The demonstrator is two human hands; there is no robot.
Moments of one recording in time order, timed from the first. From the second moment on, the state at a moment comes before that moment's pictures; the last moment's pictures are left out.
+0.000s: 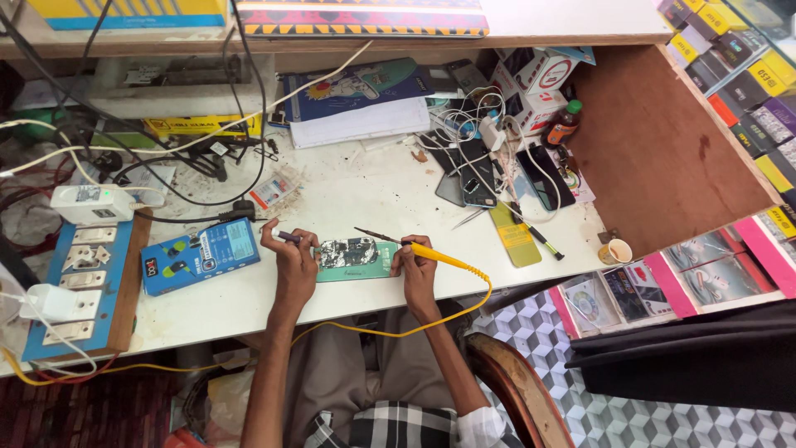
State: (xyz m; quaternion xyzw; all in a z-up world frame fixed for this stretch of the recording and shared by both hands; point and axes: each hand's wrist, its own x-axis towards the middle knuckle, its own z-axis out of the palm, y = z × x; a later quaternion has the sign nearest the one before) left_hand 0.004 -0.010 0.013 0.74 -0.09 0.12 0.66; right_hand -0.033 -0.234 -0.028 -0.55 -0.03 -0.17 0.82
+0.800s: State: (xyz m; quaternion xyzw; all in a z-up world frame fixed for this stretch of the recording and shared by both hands) left_hand 0.003 -0.003 0.012 0.75 -0.12 0.17 0.63; right_hand -0.034 -0.230 -0.025 -0.59 -0.02 -0.18 0.79
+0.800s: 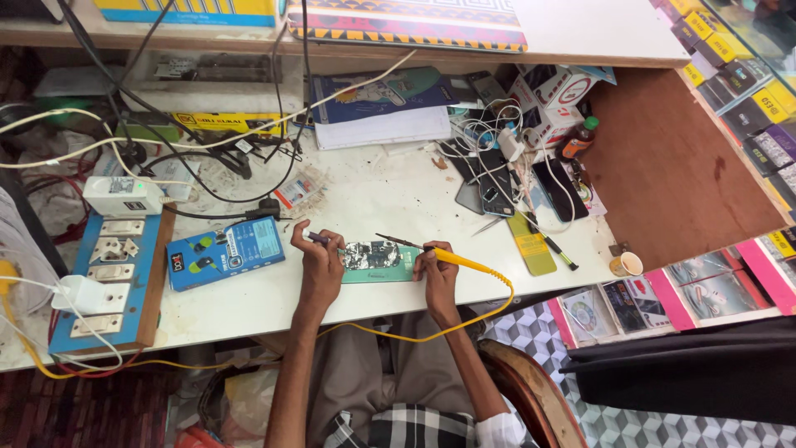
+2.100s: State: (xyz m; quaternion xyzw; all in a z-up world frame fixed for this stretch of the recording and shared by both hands) left_hand 0.003 -0.006 0.013 0.73 -0.09 0.13 0.67; right_hand -0.033 -0.232 -0.028 -0.57 -0.03 -0.15 0.81
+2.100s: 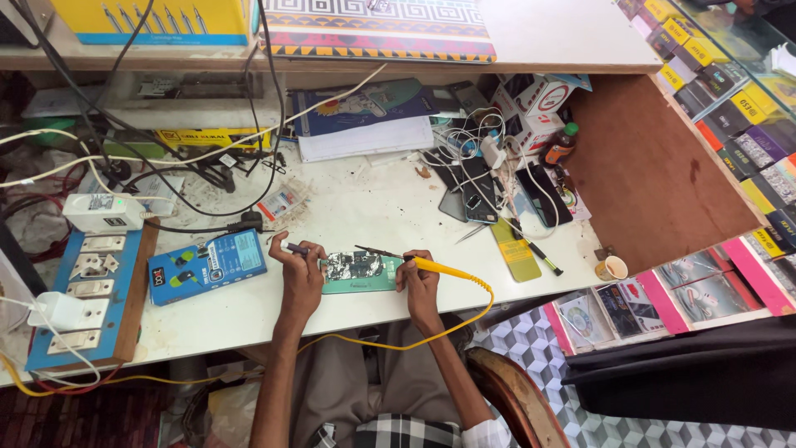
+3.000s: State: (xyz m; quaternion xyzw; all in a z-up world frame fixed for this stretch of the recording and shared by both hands) left_hand 0.002 -0.004 0.017 0.73 -0.10 0.13 0.67; right_hand -0.034 -0.233 -0.027 -0.59 -0.02 -0.15 0.79
